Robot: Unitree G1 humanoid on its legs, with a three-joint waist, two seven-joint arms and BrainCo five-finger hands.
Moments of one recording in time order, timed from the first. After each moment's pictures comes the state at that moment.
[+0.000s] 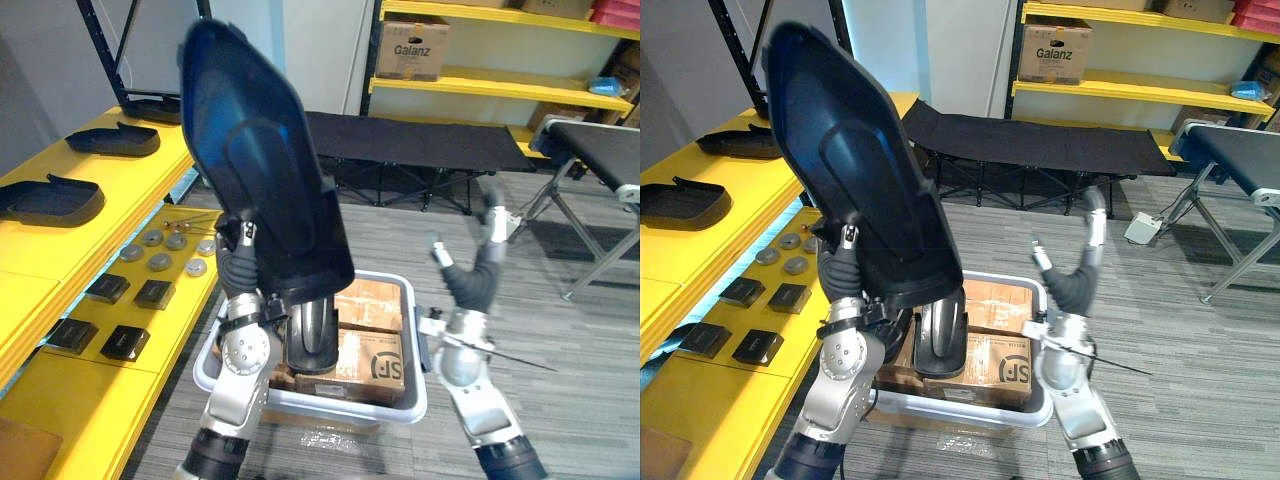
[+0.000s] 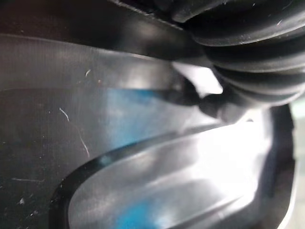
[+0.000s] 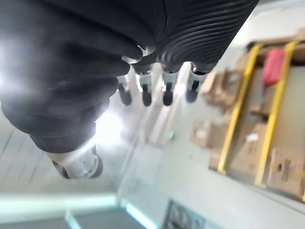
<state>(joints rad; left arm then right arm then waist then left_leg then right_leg) 0.00 0.07 -0.17 -0.20 -0.06 -0.19 0.57 0.02 -0.22 0.07 -0.16 -0.14 -0.42 -0.62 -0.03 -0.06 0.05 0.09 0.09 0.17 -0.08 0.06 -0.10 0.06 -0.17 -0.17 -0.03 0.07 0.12</state>
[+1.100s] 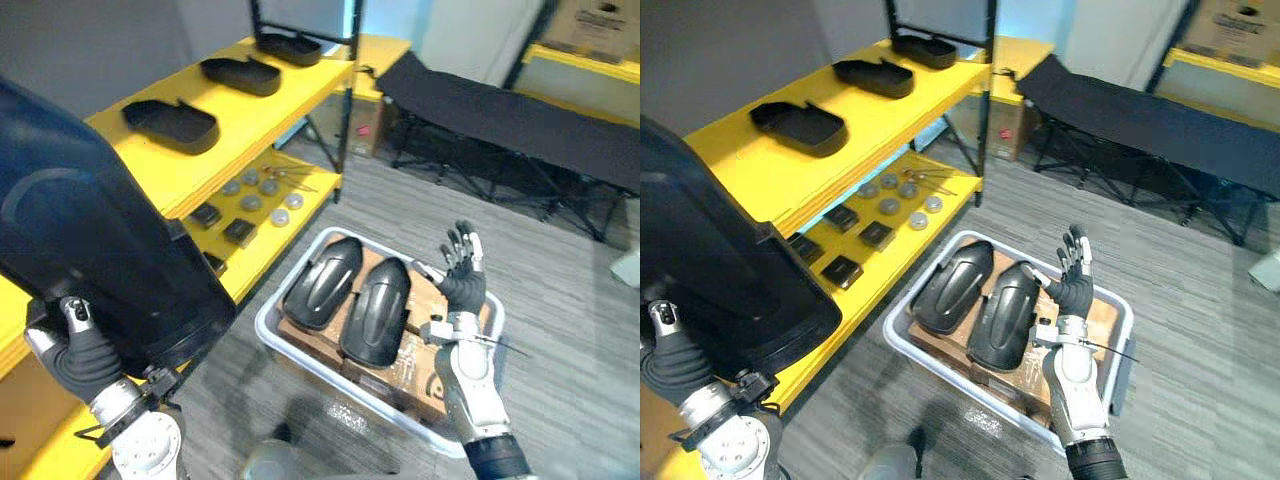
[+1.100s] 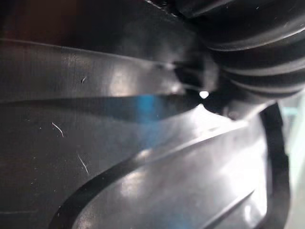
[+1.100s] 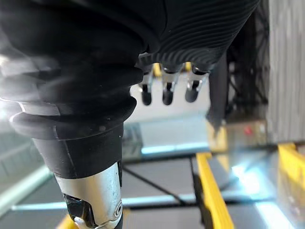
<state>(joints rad) 0.37 0.02 0.20 -0.50 0.08 -0.36 0.59 -0.04 -0.13 0.11 0.08 0.26 -0.39 -0.33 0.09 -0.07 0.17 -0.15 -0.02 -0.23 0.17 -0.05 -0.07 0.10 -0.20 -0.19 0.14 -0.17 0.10</state>
